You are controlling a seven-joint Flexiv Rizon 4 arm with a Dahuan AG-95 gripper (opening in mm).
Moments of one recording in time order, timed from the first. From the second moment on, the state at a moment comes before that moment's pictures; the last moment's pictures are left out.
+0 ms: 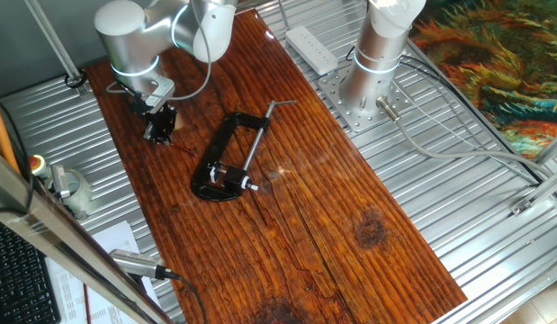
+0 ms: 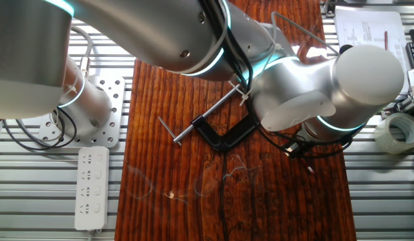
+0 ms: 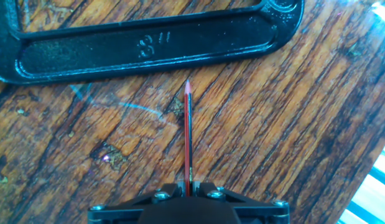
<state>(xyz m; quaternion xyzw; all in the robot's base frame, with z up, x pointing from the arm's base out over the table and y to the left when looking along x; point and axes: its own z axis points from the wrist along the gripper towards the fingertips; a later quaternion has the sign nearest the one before) 0.604 -0.118 0.008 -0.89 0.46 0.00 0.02</state>
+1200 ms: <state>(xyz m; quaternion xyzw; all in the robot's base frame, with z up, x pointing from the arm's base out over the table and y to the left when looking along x) 0.618 -0.095 0.061 -0.89 0.46 0.00 0.01</state>
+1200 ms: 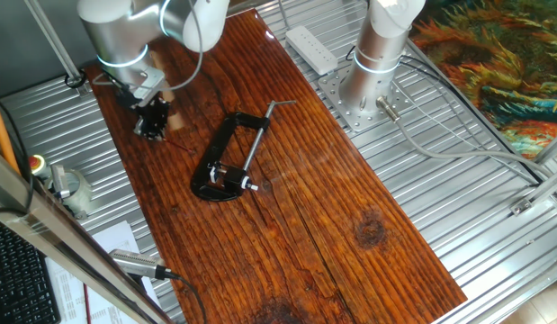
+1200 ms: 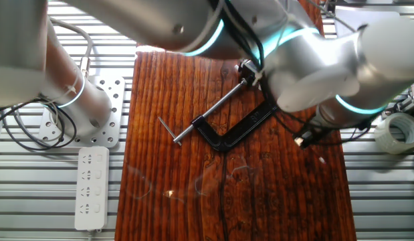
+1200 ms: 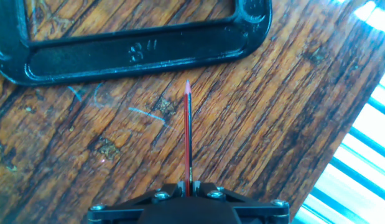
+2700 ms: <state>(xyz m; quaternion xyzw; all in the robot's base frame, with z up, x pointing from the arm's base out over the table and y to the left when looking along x) 0.623 -0.042 0.068 -0.90 0.43 0.02 0.01</state>
